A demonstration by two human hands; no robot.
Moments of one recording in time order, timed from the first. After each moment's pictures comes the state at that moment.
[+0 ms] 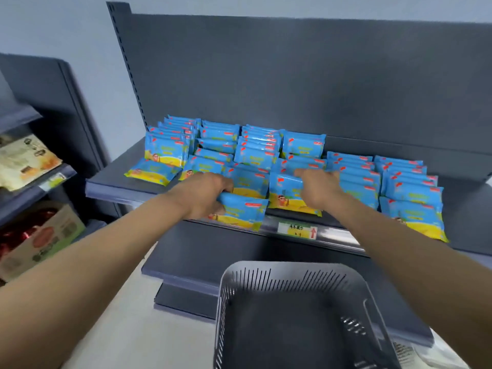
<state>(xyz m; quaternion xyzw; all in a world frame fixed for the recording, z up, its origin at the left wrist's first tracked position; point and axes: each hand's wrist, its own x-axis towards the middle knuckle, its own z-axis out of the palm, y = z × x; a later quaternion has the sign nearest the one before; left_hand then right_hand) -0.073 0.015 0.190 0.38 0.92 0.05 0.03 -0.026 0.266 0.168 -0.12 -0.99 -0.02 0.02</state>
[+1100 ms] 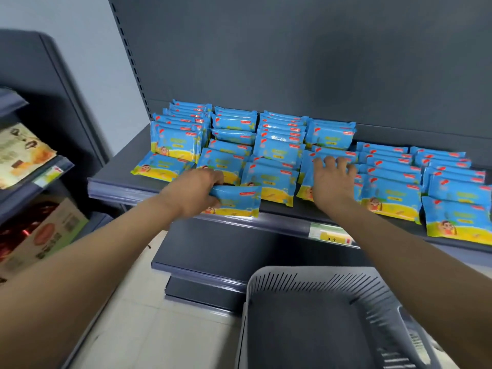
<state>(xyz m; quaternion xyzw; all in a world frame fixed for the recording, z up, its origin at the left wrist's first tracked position) -0.152 -0.037 0.157 0.36 0.92 0.13 0.03 -0.086 0.235 0.127 -0.22 -0.97 -0.13 0.05</state>
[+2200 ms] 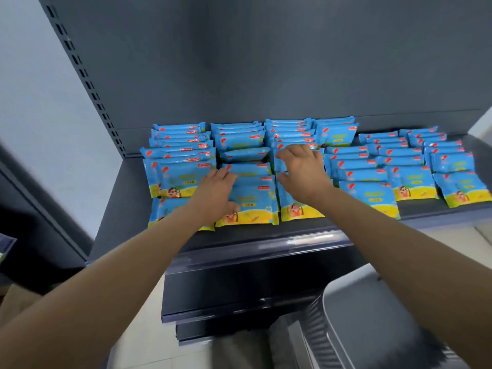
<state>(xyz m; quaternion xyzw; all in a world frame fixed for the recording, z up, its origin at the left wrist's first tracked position) -0.327 -0.057 0.109 0.50 0.86 0.11 0.03 -0.199 0.101 0.160 -0.22 -0.97 0.01 0.12</state>
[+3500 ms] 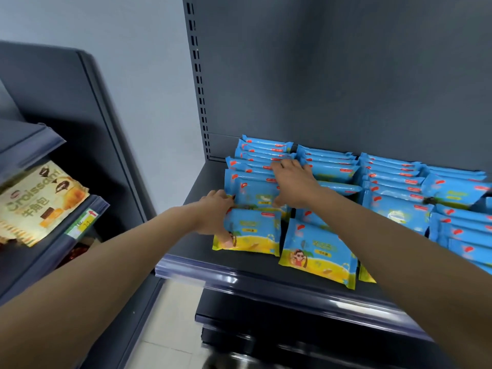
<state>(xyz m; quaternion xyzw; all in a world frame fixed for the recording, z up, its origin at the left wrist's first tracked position) -0.413 -0.166 0.108 0.38 0.91 0.01 0.17 -0.377 0.043 0.136 -0.02 -1.00 -0.02 -0.03</state>
